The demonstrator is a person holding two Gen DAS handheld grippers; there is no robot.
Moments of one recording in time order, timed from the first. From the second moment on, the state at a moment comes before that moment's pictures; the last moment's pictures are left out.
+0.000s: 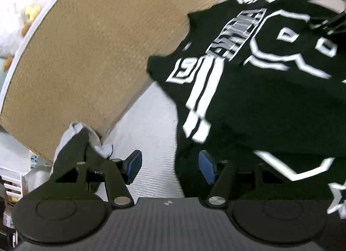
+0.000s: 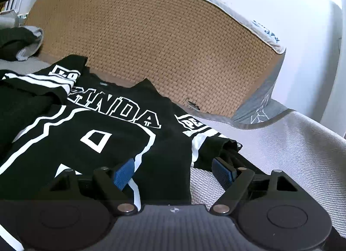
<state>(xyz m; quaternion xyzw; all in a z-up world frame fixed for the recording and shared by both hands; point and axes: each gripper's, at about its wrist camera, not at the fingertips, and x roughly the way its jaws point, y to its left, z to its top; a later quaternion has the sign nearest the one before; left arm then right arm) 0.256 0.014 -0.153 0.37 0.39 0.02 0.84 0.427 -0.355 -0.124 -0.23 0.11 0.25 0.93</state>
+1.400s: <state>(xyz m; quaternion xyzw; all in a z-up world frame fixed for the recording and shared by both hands) 0.290 0.065 -0.226 0.36 0.30 -0.05 0.88 0.435 -0.247 -0.090 -0.06 0.36 0.48 0.80</state>
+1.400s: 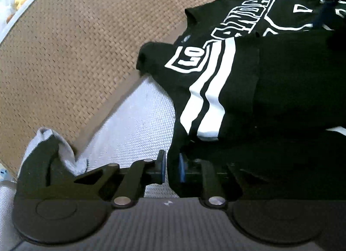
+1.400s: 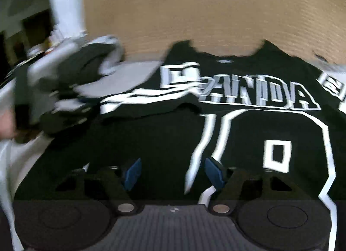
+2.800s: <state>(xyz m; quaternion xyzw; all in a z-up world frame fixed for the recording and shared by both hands) 0.265 0.021 -0.157 0.24 0.30 -0.09 0.92 0.439 -0.358 -0.079 -0.06 0.26 0.30 0.92</state>
